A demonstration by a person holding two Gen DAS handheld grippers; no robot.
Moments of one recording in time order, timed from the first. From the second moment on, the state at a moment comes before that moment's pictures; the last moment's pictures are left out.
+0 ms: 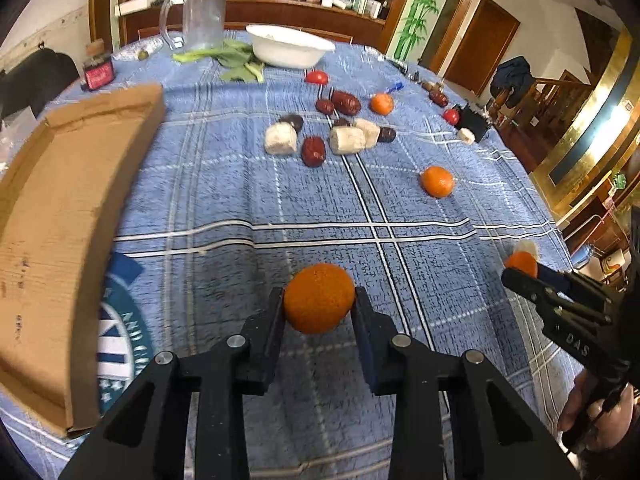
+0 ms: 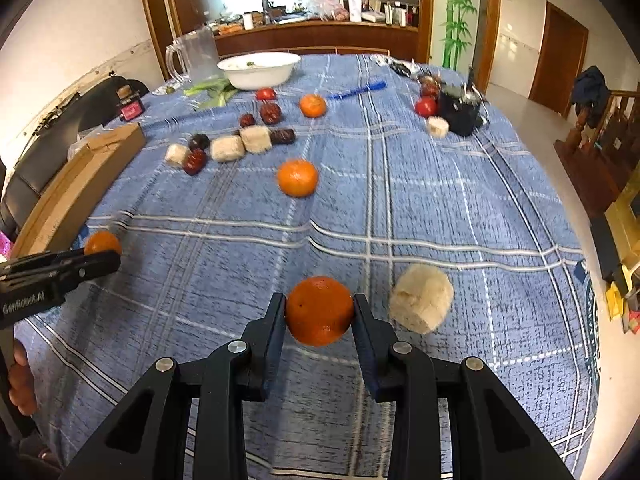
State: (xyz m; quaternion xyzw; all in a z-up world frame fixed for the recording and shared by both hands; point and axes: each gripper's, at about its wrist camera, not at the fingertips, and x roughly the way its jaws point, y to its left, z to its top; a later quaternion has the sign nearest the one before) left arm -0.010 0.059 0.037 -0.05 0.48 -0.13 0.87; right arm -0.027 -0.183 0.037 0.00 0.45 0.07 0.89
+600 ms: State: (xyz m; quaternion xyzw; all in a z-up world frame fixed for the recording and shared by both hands) left arm -0.042 0.207 0.081 -0.11 0.42 -0.03 0.90; right arm 0.014 -0.010 0.074 -0.05 0.43 0.22 0.87
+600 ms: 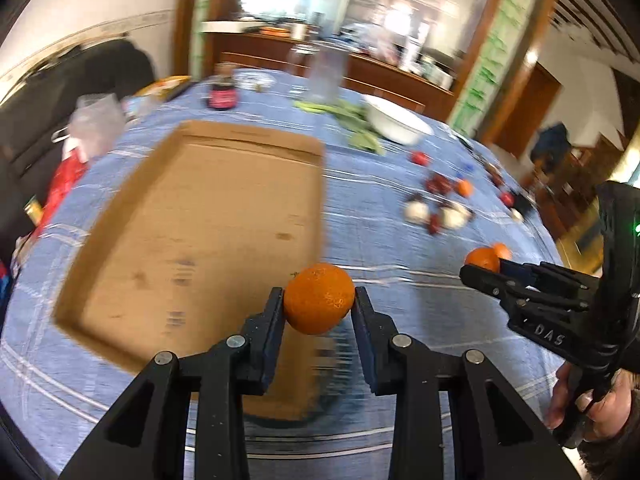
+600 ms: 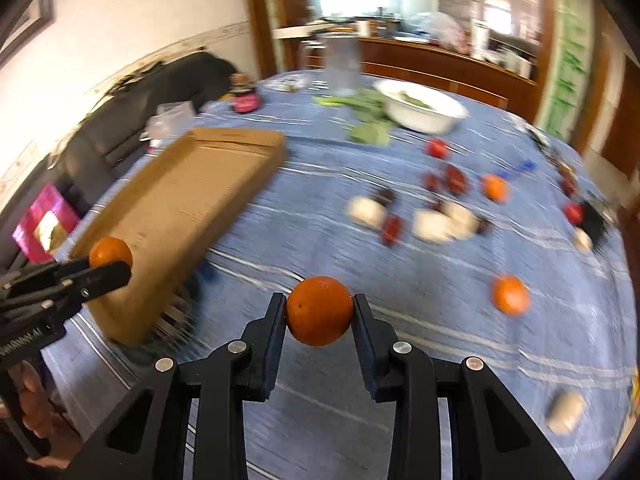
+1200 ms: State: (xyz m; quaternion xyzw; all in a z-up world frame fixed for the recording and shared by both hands) left arm -0.030 0.347 0.043 -0.14 0.44 0.09 0.88; right arm 0.080 0.225 0.041 -0.13 0.45 0.36 0.80
